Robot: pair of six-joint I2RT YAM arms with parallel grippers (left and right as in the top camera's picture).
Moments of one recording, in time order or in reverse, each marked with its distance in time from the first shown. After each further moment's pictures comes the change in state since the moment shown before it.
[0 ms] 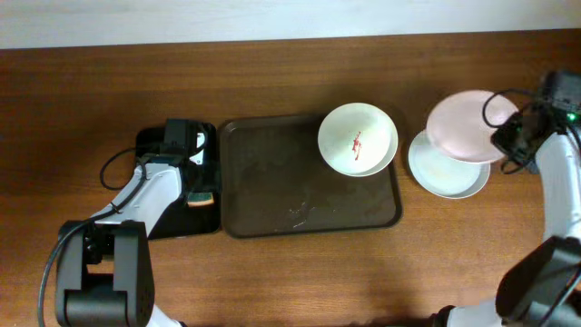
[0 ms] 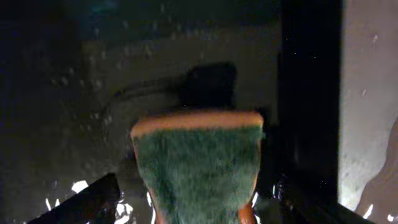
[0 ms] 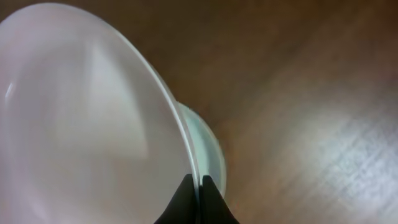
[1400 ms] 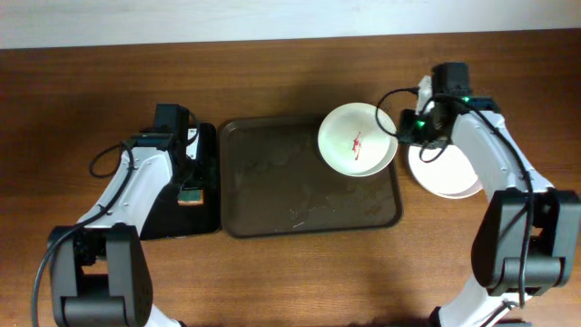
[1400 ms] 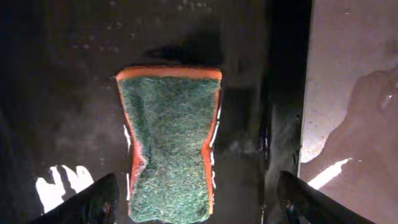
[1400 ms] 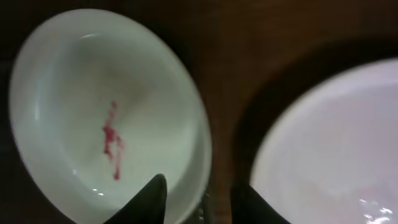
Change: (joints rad) left arm 0.032 -0.003 0.169 -0.306 0.055 0.000; right arm 0.372 0.209 0.001 0.151 -0.307 -0.285
